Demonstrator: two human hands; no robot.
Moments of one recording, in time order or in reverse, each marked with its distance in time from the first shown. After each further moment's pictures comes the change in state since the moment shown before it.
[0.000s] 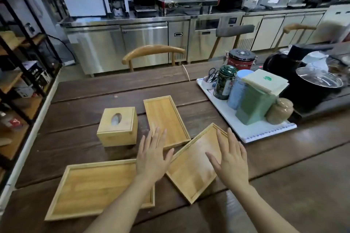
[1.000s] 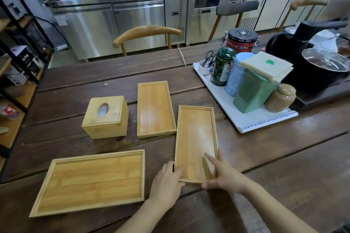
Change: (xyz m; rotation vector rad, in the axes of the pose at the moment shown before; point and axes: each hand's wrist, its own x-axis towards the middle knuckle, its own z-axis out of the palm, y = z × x) left_hand -0.053 0.061 0.034 -0.138 -0.572 0.000; right_hand -0.008 0.052 0.028 0.394 -0.833 0.024
